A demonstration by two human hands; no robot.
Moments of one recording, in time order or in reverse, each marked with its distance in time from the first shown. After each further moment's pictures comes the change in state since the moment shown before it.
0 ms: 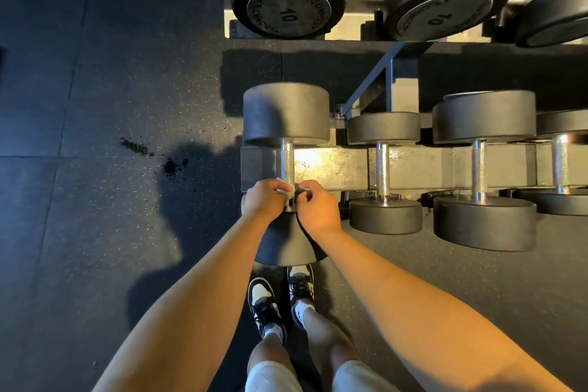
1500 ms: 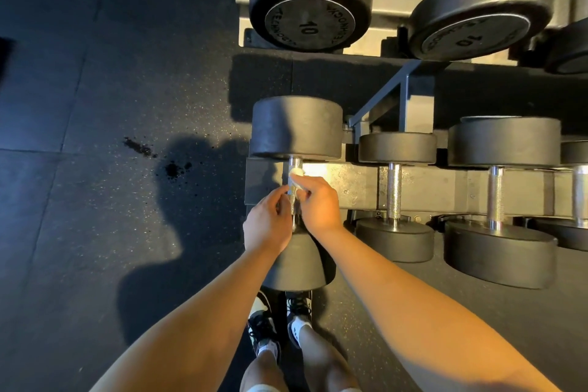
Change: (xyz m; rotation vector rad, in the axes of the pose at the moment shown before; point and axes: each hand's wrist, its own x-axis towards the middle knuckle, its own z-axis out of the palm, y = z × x) left_hand -0.022 0.002 0.008 -0.087 0.236 0.062; right_hand 0.046 -0.016 0.011 0.145 -0.037 -0.166
